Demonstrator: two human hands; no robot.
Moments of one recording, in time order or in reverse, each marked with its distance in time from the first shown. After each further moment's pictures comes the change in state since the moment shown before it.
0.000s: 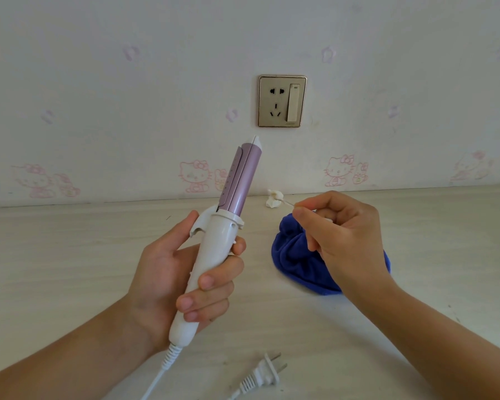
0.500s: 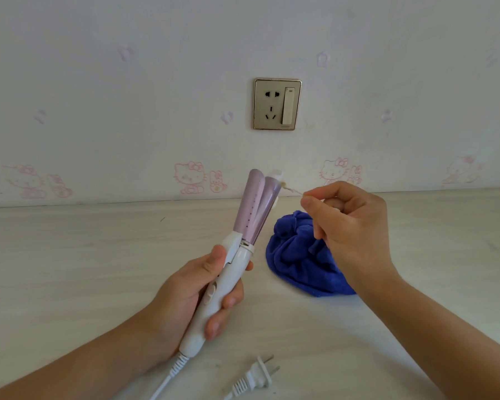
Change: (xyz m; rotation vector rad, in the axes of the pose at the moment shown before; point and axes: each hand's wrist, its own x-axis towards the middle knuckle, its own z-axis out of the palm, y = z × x) left_hand 0.002 -0.027 -0.008 0.613 0.450 0.114; right_hand 0.012 -0.008 -0.012 -0.039 0.056 -0.032
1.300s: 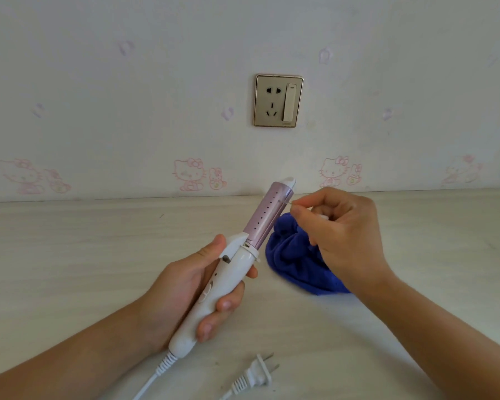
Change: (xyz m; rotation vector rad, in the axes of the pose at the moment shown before) left_hand 0.001 0.011 -0.006 -0.062 -0.176 -0.166; right_hand -0.002 0.009 0.004 -0.146 -0.086 -0.073
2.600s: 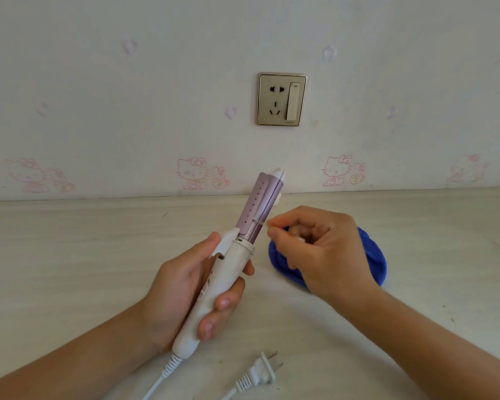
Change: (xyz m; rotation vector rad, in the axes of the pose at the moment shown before) left_hand -0.003 -0.001 0.002 -0.091 0.005 0.034; right_hand -0.026 -0.005 0.021 0.052 -0.184 -0.004
